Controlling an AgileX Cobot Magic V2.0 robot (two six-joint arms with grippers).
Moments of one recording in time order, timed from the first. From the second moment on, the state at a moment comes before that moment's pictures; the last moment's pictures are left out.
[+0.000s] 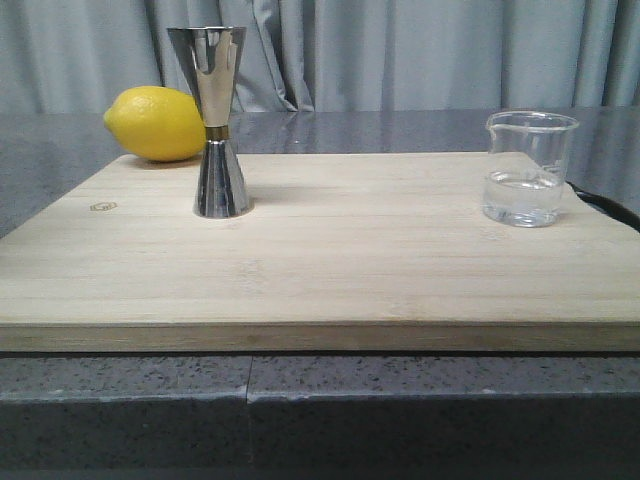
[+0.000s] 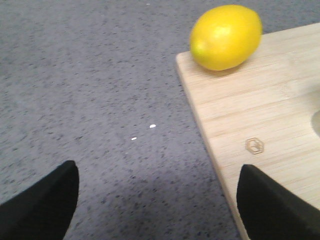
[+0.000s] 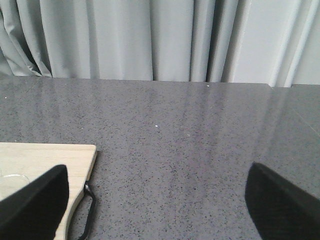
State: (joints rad) left arm -0.08 0.99 -0.77 -0.45 0.55 0.58; right arm -0.05 0.31 -0.55 -0.07 0.45 0.00
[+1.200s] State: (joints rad) left arm -0.08 1.59 -0.77 -1.68 1.15 2.18; right arm -0.05 0.31 -0.55 -0.07 0.46 0.00
